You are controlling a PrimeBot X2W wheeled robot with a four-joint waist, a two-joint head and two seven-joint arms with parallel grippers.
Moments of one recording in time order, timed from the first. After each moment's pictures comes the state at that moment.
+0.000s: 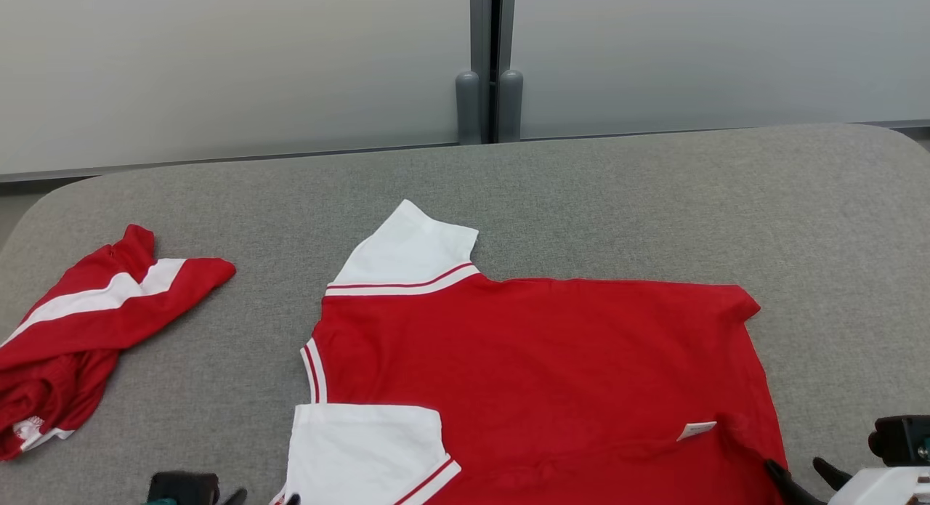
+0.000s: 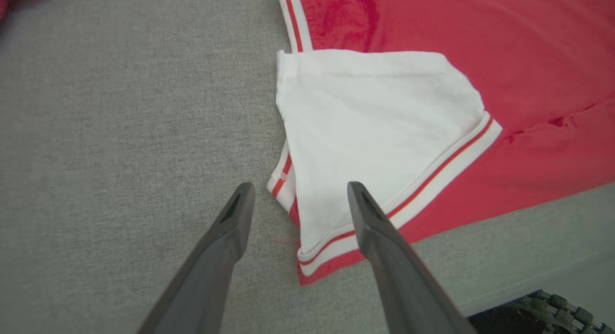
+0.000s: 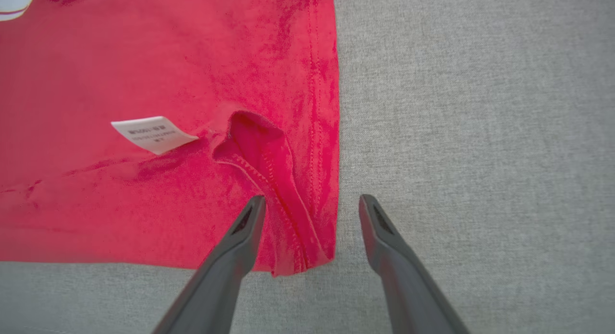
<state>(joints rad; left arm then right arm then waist) 0.06 0.71 -0.75 -0.16 -0.93 0.43 0.13 0.16 -0.31 0.04 0.03 0.52 0.13 0.49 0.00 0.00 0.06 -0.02</state>
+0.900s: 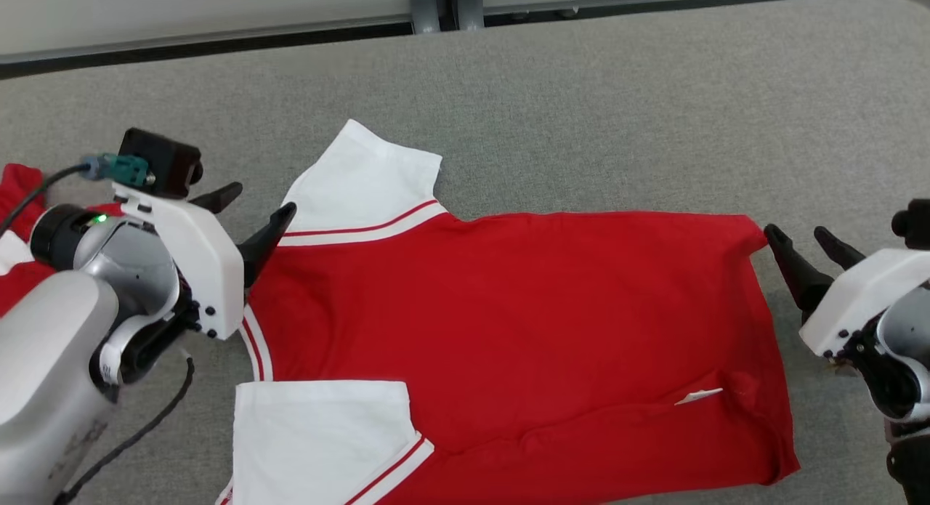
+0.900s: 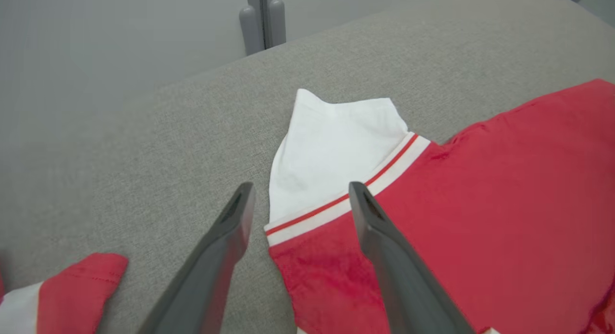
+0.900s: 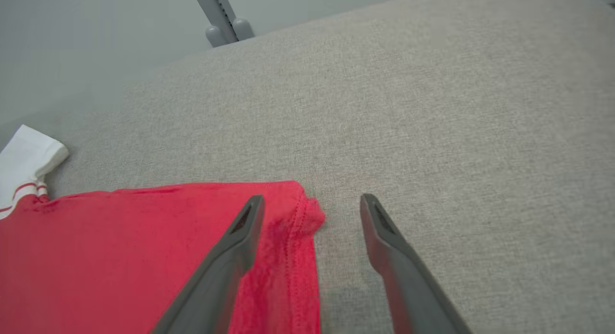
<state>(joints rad) -0.68 0.65 -0.73 0.14 -0.90 0.03 0.39 -0.36 -0.28 0.05 0.24 0.57 0.13 0.38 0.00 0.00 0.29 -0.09</state>
